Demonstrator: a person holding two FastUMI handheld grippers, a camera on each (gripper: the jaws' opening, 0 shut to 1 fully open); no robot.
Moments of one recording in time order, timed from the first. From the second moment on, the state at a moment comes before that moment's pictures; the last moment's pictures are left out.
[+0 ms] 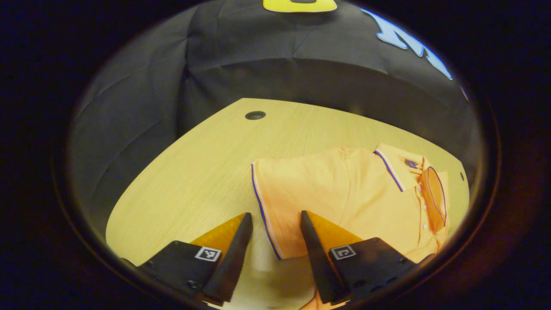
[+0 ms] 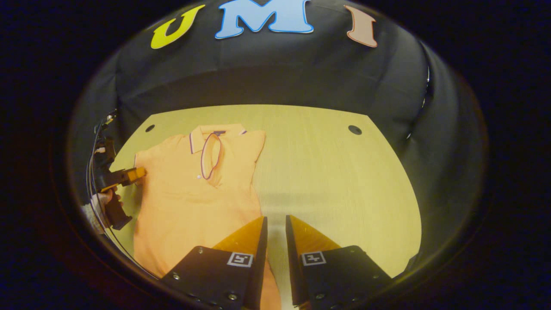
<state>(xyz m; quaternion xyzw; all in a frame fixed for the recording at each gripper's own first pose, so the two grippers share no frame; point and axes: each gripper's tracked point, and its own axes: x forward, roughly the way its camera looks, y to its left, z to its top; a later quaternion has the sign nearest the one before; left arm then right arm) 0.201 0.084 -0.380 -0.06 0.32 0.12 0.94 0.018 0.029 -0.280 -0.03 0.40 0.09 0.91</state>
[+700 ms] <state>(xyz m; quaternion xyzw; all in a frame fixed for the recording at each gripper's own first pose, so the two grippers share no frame) 0.225 0.049 -0.326 0.04 0.28 0.05 0.96 0.017 0.030 -0.286 -0.02 0.41 0.09 0.91</state>
